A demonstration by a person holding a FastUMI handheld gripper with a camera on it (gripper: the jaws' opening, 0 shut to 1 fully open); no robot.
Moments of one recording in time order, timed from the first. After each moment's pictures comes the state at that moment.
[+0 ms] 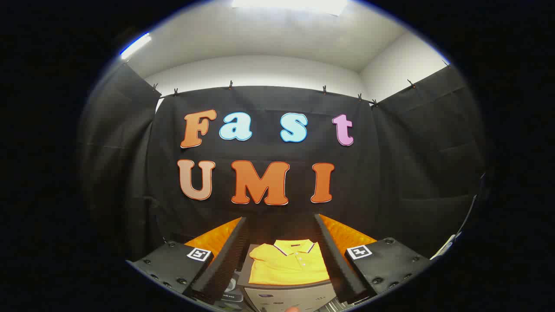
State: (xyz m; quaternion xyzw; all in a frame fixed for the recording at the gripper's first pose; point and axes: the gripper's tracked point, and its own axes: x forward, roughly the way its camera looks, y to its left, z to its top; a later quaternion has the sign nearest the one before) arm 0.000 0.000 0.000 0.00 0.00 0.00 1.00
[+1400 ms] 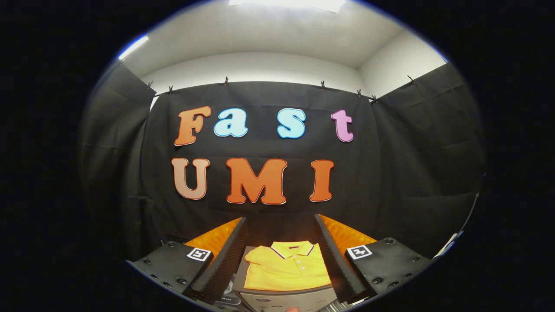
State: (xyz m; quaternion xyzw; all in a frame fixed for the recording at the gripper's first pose) arm 0.049 -0.013 -0.011 0.01 0.01 0.00 1.00
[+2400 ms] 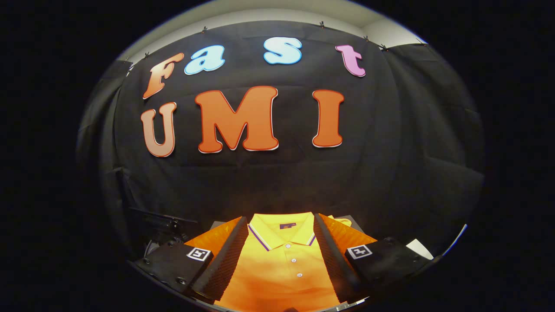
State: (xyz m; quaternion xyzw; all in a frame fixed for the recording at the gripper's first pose) arm 0.271 -0.077 -0.221 0.02 0.20 0.00 0.98
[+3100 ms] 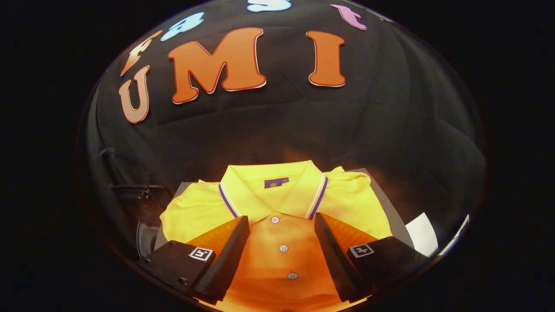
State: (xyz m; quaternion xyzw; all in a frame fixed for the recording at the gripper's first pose) arm 0.300 -0.096 -0.351 0.04 0.36 0.00 0.93
